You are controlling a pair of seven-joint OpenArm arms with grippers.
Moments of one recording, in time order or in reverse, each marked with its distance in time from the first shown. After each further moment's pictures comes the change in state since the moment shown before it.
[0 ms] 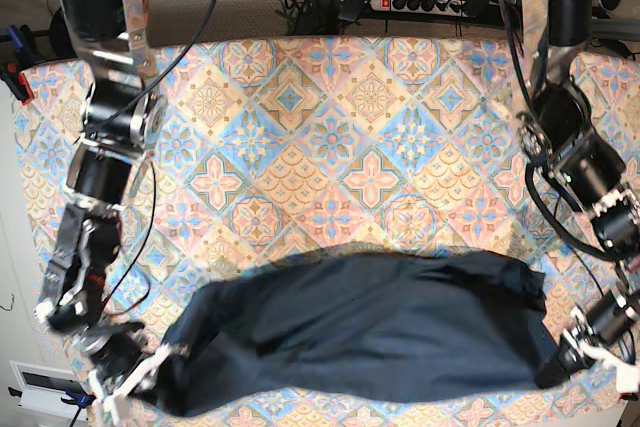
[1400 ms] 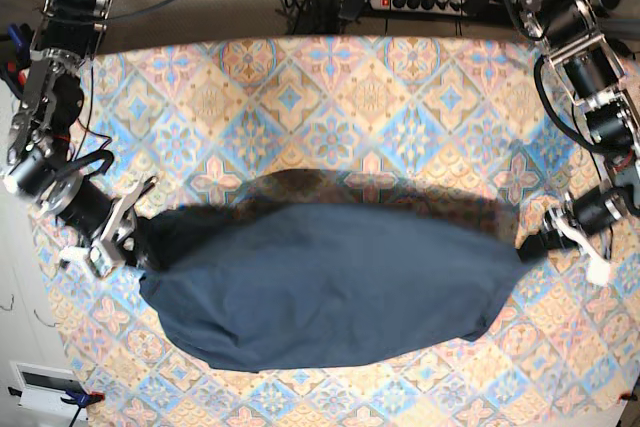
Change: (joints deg) left arm 35.5 -7.6 7.6 19.8 -12.6 -0.2 2.2; right arm -40.4 15.5 2.1 40.7 16.7 0.2 -11.3
